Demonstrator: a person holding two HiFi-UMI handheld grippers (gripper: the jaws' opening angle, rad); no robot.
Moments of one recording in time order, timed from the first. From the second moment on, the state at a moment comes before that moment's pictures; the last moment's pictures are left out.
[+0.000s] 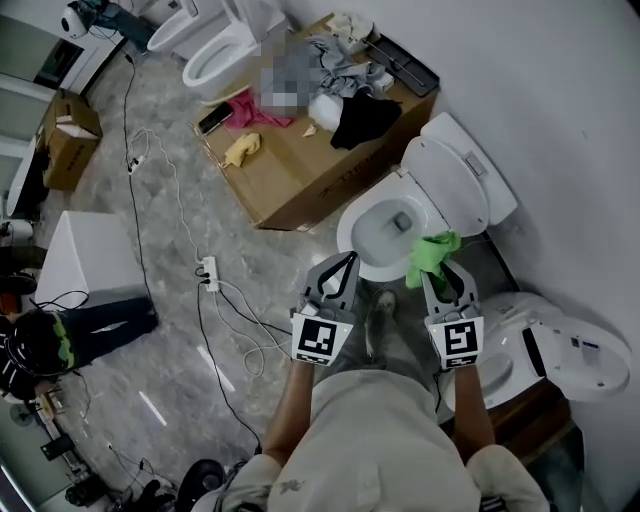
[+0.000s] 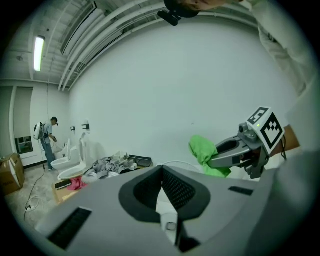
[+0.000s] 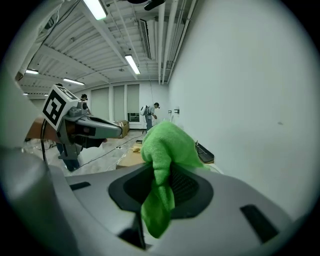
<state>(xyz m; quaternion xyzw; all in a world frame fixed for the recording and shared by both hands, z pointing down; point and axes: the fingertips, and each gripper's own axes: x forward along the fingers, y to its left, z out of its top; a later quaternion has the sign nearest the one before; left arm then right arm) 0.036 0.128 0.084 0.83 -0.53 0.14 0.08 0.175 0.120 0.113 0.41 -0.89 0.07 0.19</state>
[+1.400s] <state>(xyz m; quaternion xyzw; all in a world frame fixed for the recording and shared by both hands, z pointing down) -0.010 -0.038 0.362 0.84 -0.49 0.12 0.20 0.147 -0.040 0.396 0.47 -0.82 0.16 0.29</state>
